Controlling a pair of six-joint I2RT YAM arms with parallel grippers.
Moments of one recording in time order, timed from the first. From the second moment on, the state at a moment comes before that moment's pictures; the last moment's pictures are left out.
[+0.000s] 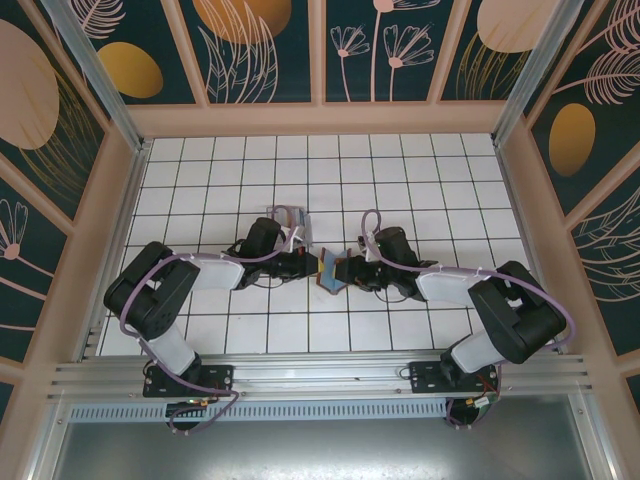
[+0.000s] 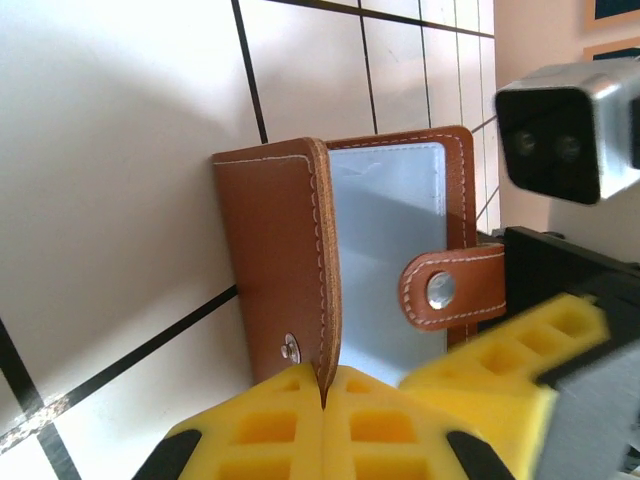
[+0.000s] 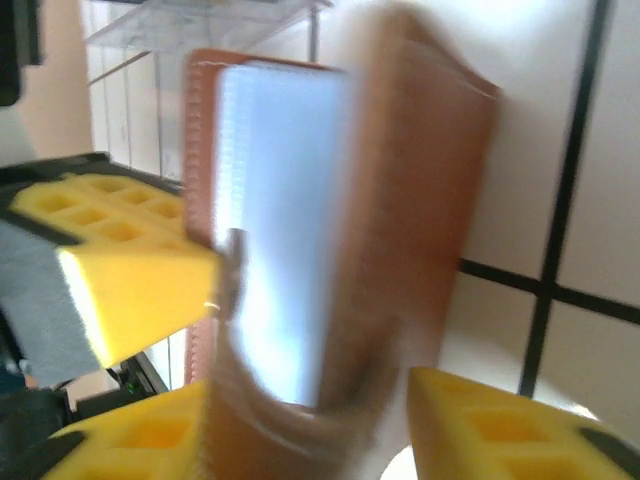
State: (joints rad) left arm -0.59 1.70 0.66 0.36 0.71 -0.85; right arm 0.60 1.47 0.51 0.22 -0.58 0.84
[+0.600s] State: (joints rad) left arm -0.59 1.73 0.64 0.46 0.75 -0.94; right arm 0.64 1.57 0.54 0.28 -0.60 0.84
